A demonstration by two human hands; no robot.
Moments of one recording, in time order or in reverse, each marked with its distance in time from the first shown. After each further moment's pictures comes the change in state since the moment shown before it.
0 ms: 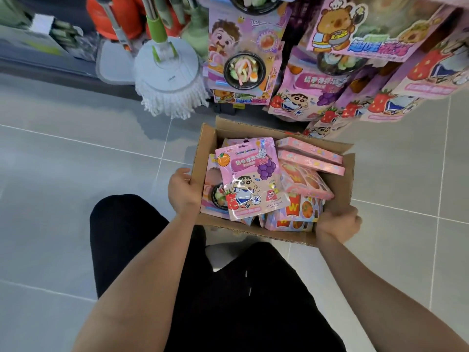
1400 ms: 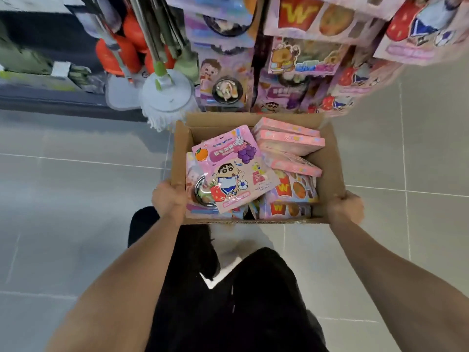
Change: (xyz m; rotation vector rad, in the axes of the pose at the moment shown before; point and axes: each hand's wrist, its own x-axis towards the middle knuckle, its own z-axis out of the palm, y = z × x) left_hand -0.060 0.029 -0.139 0.125 -0.108 0.008; right_hand -0.032 -0.018 -0.139 -0.084 -0.131 -0.002
